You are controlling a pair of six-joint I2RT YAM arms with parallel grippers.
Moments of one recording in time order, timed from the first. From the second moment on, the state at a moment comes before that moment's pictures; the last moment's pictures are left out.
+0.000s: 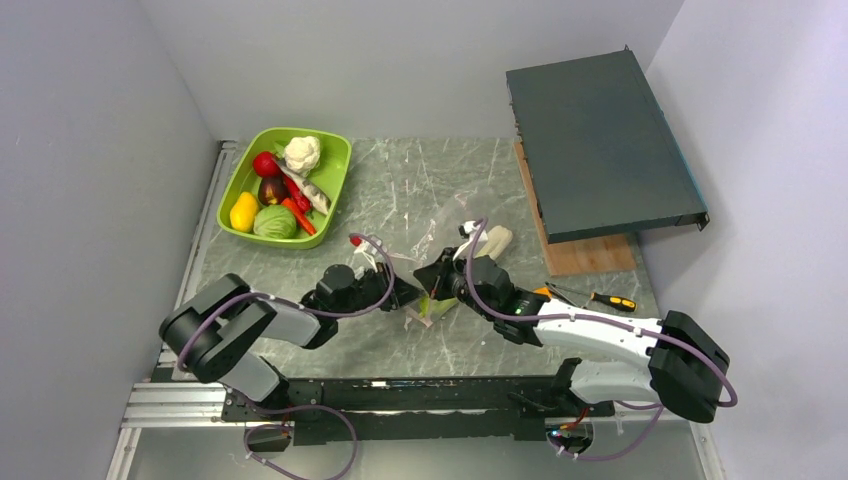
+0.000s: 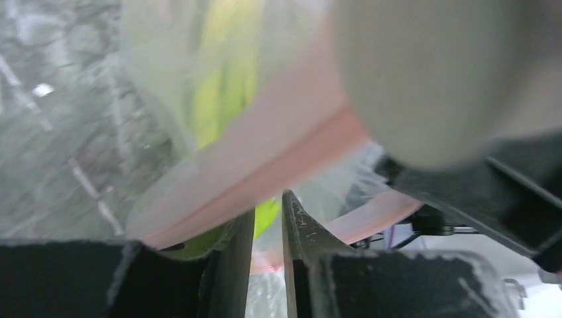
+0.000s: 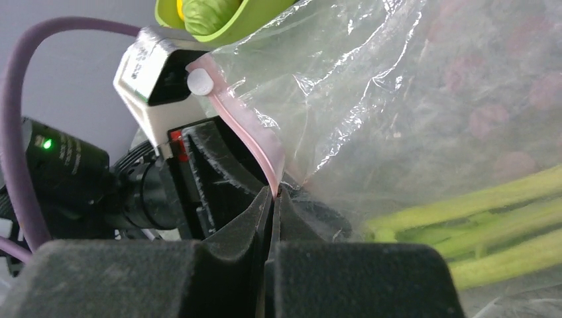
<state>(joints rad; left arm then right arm) -0.71 1.49 0.31 0.94 0.34 -0.89 0.98 1.17 0.57 0.31 0.23 0.74</state>
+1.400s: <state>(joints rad) -1.06 1.95 0.47 1.26 -0.47 -0.54 0.99 1.04 0.34 0.46 0.31 0.76</state>
